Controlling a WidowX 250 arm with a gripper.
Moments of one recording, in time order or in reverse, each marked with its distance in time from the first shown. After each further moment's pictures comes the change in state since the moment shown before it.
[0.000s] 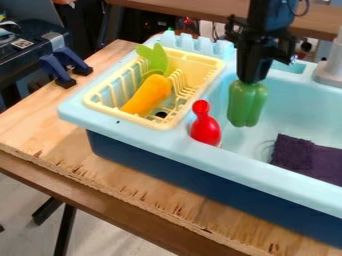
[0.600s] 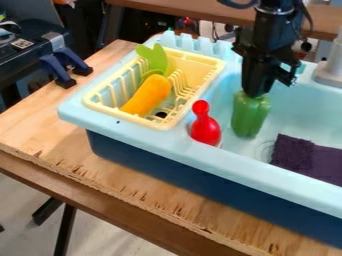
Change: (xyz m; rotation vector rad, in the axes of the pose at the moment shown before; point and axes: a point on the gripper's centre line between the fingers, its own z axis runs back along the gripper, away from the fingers) arm 0.007 -0.002 -0.017 0.091 -0.097 -0.074
